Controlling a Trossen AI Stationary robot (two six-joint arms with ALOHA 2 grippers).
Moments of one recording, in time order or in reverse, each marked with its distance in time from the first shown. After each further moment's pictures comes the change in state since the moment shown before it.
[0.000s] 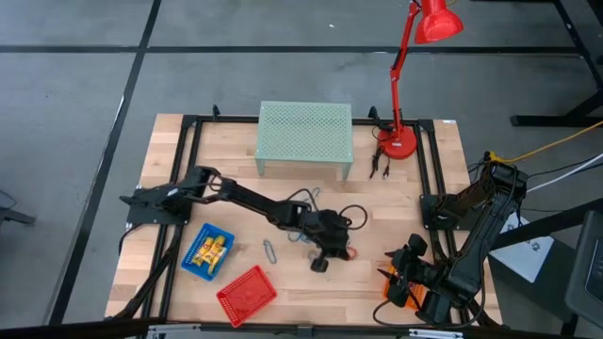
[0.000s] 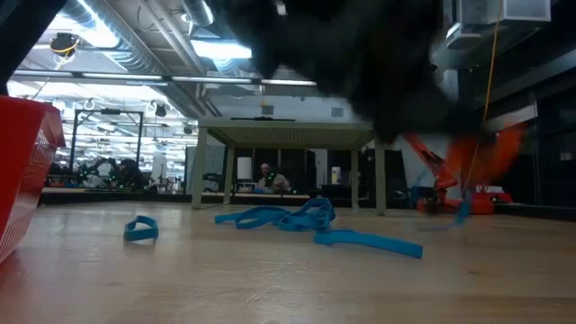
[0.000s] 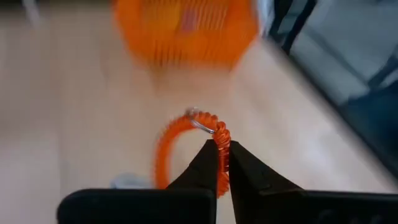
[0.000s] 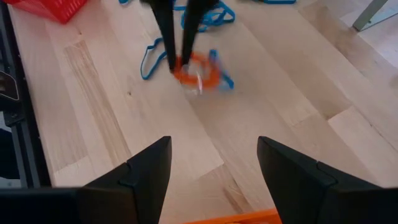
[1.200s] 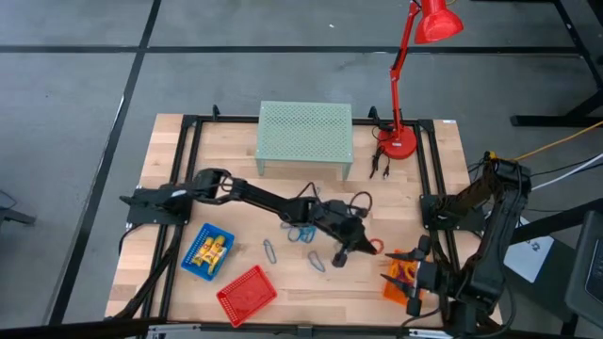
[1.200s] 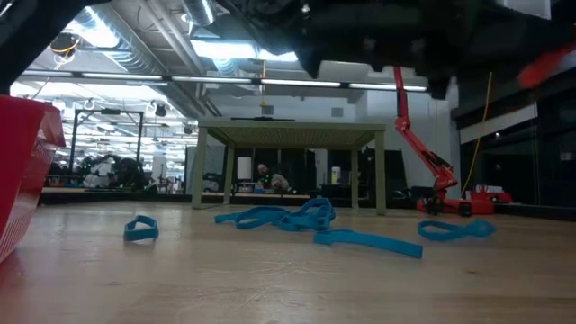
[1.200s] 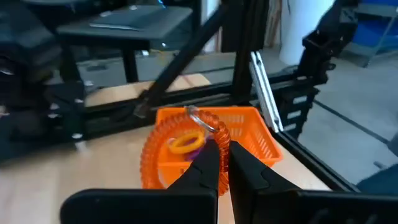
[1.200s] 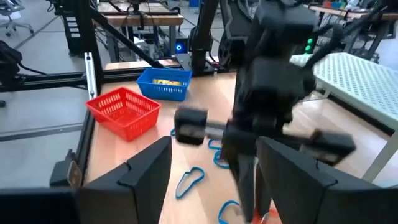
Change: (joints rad) left arm 0.028 0.107 0.169 0.281 0.025 0.033; right arm 0.142 -0.047 0.000 0.122 0.583 -0.243
